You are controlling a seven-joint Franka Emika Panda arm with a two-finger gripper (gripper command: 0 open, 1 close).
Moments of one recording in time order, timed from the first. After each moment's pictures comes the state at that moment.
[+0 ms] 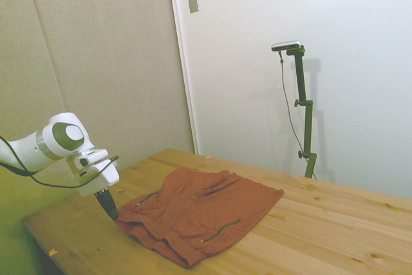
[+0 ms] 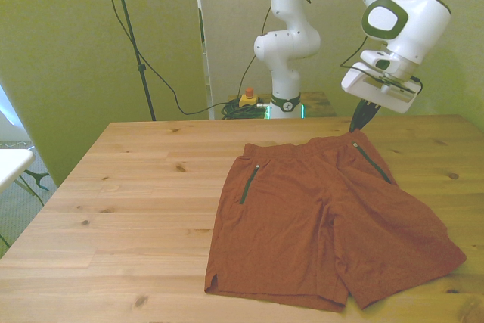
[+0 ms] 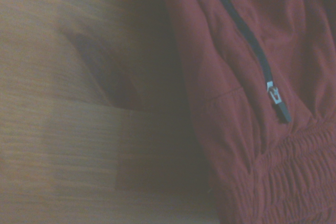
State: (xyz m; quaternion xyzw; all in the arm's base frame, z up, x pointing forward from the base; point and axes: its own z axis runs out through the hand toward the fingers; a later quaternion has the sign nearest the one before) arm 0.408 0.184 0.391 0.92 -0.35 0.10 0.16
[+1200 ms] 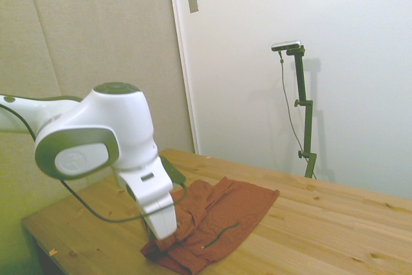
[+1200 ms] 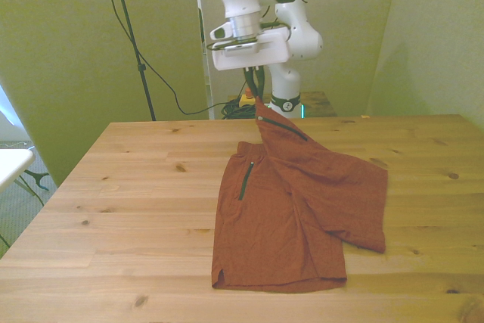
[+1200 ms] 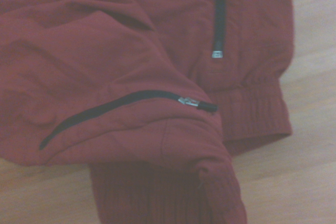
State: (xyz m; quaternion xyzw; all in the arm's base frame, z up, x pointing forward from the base) arm 0.332 -0.184 0.451 0.84 -0.54 0.02 -0.11
